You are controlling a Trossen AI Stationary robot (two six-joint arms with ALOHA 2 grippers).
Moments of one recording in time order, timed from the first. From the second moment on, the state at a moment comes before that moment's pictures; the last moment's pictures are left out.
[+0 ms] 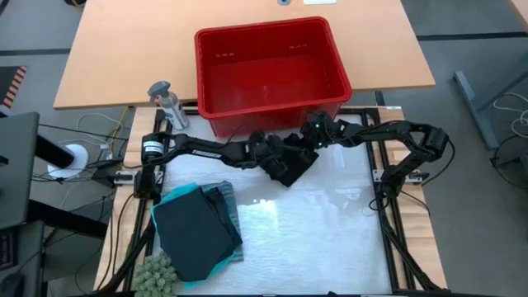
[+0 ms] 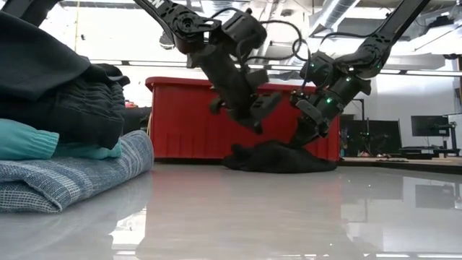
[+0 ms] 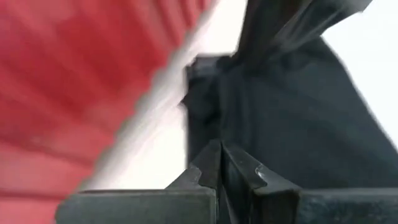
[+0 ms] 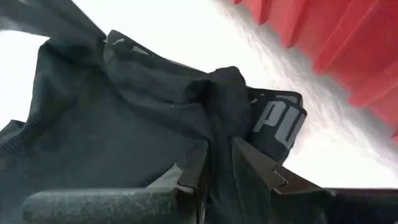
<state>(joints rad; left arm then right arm) 0.17 2.01 1.35 -0.10 -0.51 -0.20 -0.58 1.54 0.70 0.07 -0.18 0.00</state>
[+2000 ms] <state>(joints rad) 0.26 2.13 1.35 0.02 -0.29 -0.18 -0.71 1.57 0.86 -0.34 -0.30 -0.12</state>
